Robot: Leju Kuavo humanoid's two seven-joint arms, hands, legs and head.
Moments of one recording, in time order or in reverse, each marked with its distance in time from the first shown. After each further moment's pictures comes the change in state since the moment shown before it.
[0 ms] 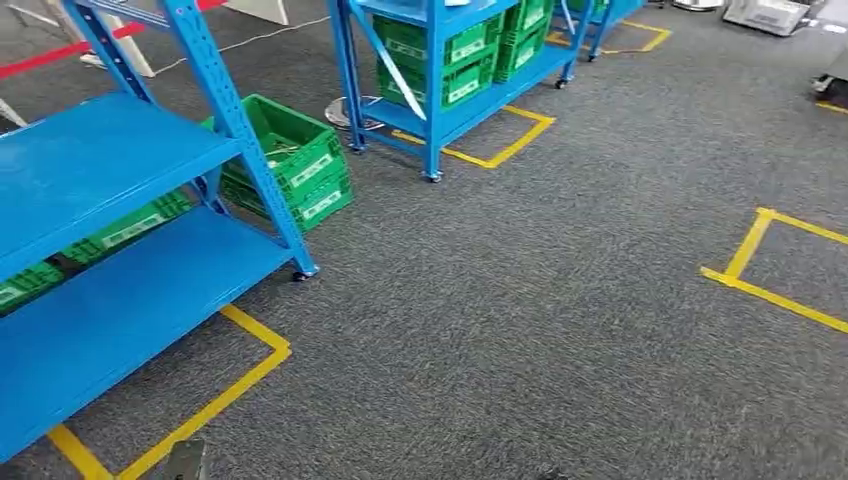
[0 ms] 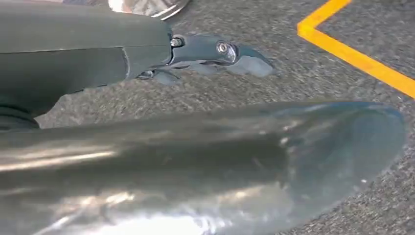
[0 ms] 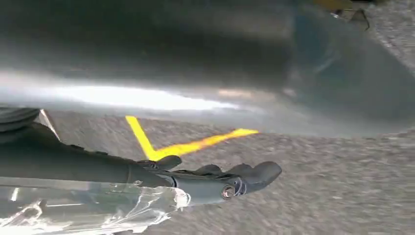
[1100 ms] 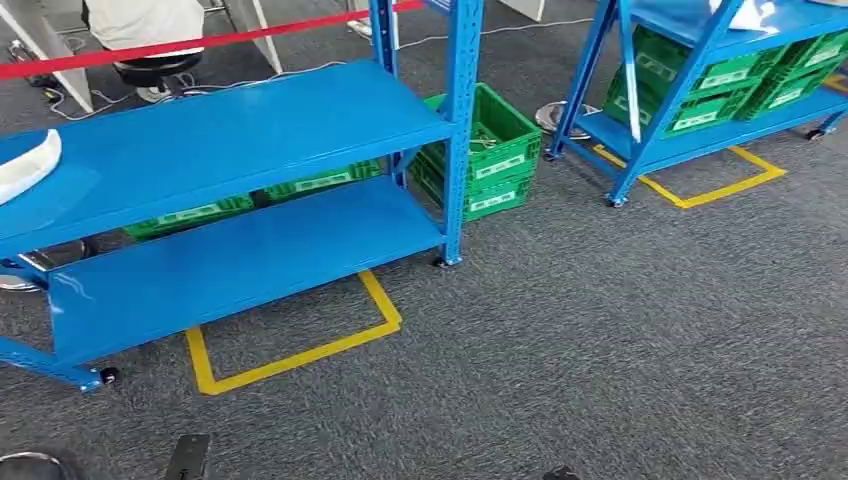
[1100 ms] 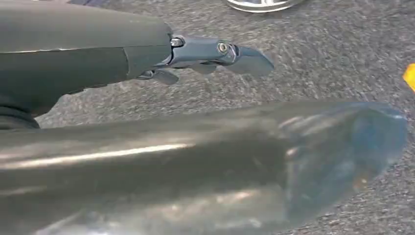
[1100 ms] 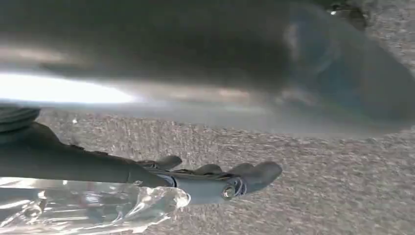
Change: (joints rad) left arm -0.002 0.008 -0.016 0.000 -0.012 -0.006 -0.027; right arm 0.003 -0.002 -0.026 0.001 -0.014 -0.005 -0.009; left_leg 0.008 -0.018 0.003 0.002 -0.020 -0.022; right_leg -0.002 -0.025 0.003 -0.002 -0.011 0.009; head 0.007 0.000
